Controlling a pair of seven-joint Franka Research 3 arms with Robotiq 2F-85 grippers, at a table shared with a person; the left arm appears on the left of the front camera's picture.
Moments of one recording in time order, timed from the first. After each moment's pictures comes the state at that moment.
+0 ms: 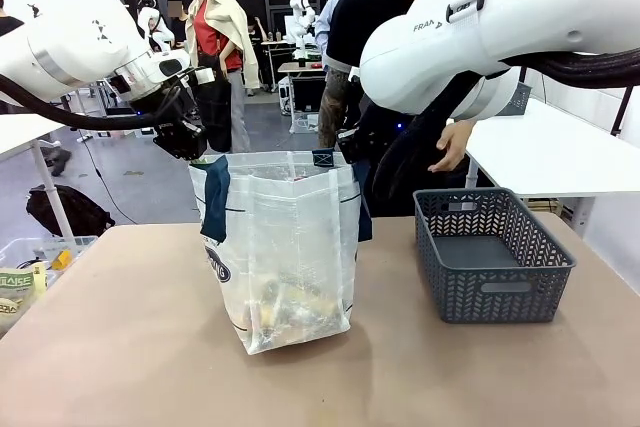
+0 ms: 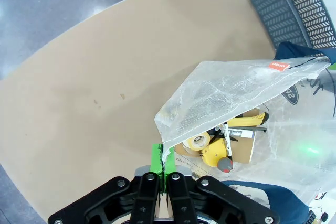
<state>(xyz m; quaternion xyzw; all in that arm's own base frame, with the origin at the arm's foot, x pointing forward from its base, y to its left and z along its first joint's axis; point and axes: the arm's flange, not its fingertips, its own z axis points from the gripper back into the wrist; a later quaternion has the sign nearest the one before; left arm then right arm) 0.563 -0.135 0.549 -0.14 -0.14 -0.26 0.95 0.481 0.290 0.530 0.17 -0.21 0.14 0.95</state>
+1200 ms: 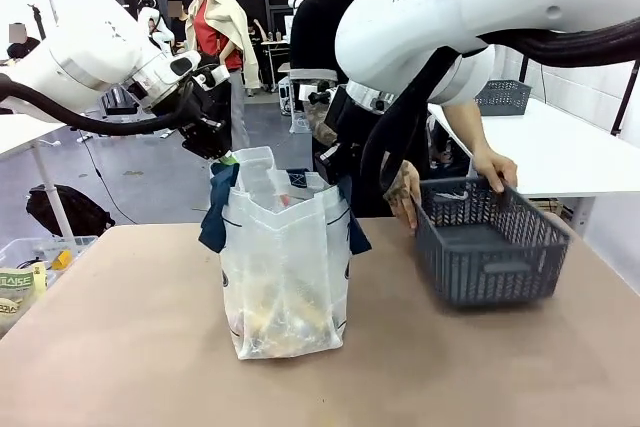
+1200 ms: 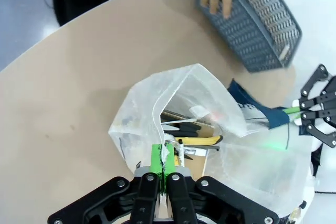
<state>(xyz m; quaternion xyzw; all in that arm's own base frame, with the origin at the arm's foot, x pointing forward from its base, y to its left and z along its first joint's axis) 0.583 -0.159 0.534 -0.26 -0.13 -0.29 0.91 0.465 0.330 0.528 0.17 -0.15 0.39 0.89</state>
